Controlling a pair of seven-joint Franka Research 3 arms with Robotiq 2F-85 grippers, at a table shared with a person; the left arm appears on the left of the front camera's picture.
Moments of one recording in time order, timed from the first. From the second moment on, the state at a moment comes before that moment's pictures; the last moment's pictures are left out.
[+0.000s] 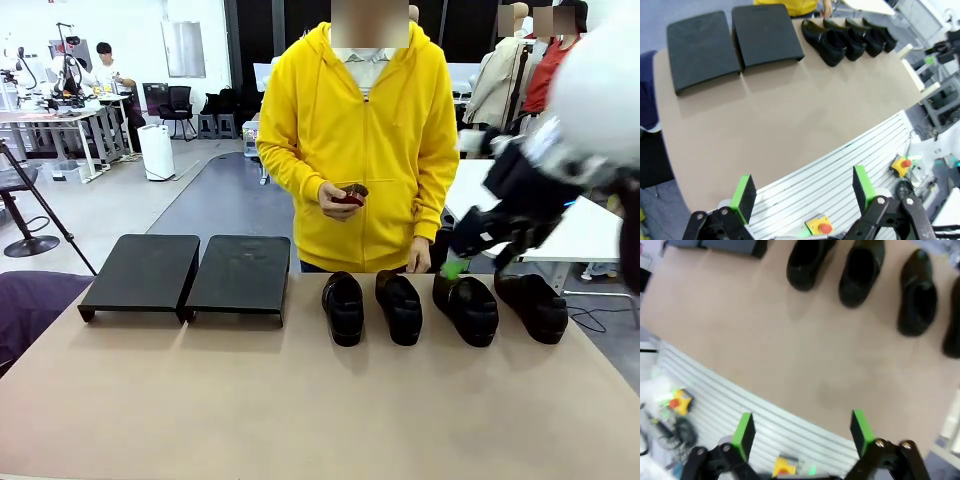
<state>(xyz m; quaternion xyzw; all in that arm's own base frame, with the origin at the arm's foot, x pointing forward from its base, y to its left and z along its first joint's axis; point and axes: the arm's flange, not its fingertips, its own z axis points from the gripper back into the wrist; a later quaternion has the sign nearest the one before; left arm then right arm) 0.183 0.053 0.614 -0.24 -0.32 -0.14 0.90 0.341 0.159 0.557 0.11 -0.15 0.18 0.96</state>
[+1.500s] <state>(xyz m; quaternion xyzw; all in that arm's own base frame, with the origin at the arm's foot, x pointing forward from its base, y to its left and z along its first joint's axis) 0.183 0.053 0.614 -0.24 -0.32 -0.14 0.90 0.573 0.252 0.447 0.16 -0.01 0.14 0.98</state>
